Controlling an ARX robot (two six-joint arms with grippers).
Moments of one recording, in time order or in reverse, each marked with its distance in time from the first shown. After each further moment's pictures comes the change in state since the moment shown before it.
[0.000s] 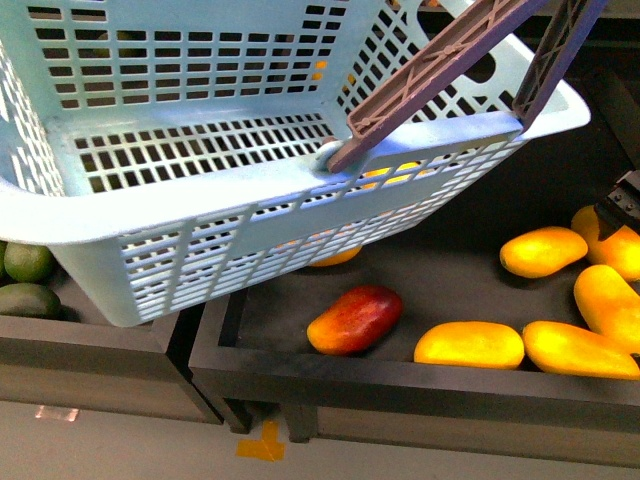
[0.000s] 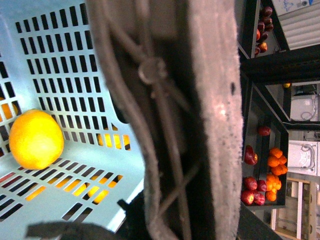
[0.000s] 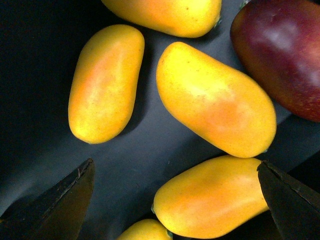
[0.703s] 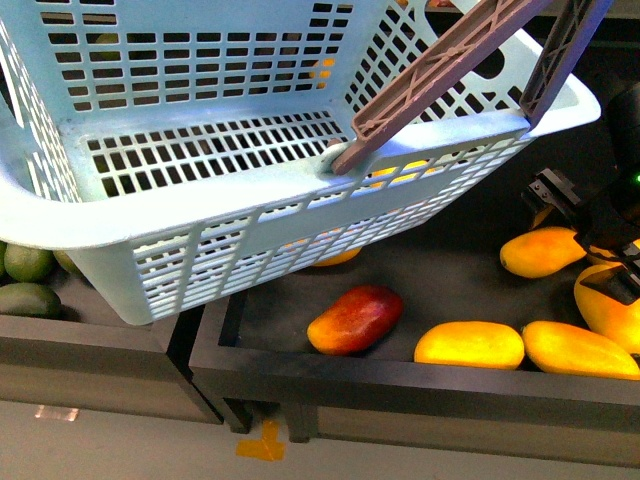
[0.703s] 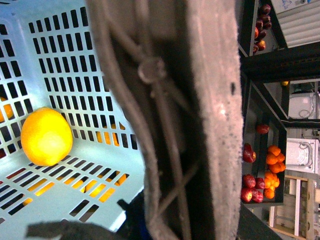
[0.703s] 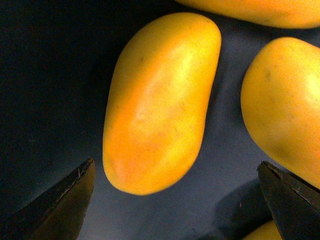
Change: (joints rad) left arm 0.000 0.000 0.000 0.000 0.002 0.000; right arm 0.066 0.331 0.407 -0.135 -0.020 0.127
